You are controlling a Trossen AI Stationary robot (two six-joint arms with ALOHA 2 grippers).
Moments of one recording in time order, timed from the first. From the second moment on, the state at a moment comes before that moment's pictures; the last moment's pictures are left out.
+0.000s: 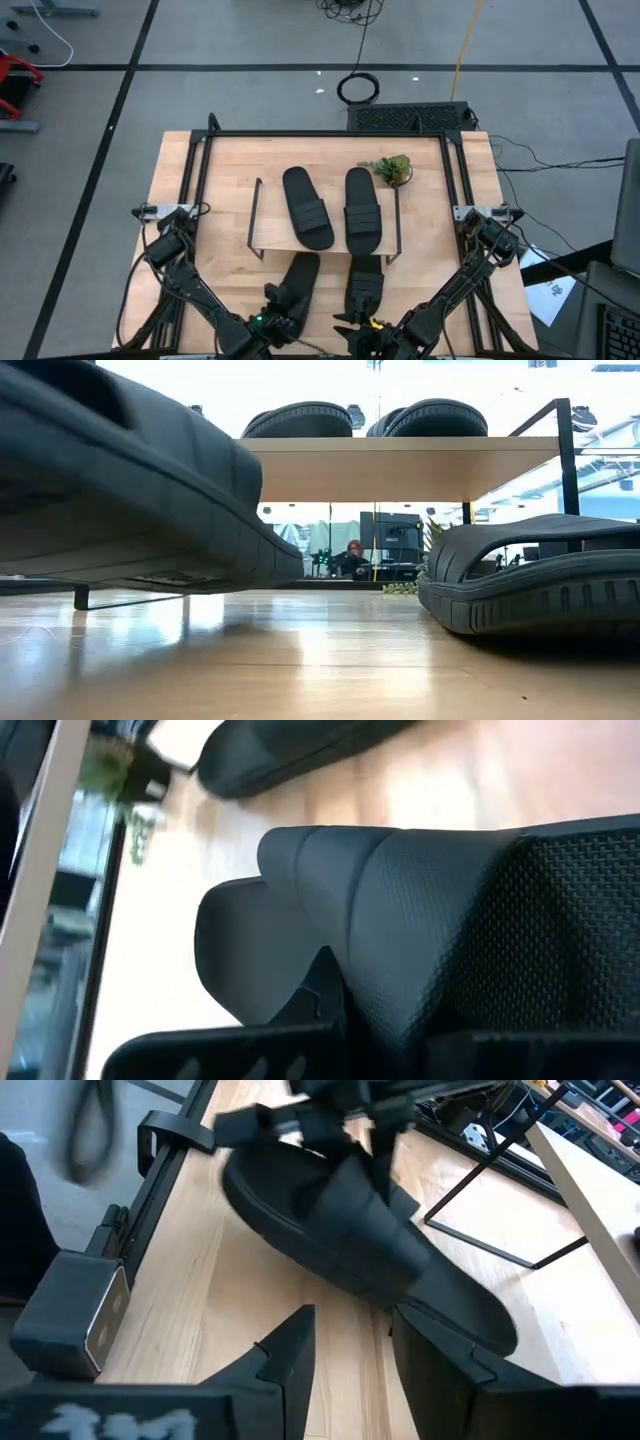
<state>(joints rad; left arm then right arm) -0.85 2.18 1.60 -0.96 -0.90 -0.59 0.84 2.05 1.49 -0.33 0.89 0.28</state>
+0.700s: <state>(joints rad) -0.71 2.18 1.53 -1.19 -0.87 -0.74 0.84 2.05 1.49 -0.33 0.89 0.28</state>
